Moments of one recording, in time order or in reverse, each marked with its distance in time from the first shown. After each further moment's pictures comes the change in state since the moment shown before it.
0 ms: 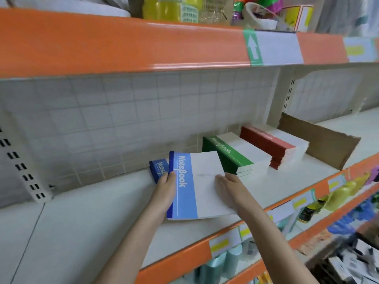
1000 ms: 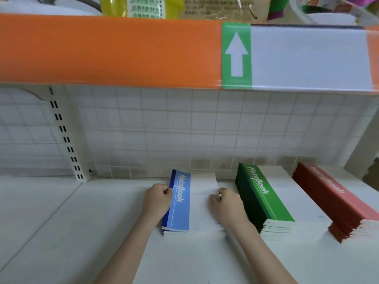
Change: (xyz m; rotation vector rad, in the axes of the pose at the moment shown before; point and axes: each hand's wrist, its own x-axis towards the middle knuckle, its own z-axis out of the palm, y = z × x) left_hand 0.060 -0.019 -0.016 0.587 0.539 0.130; right_hand 0.105 -0.009 0.032 -0.581 -0.236 -0.351
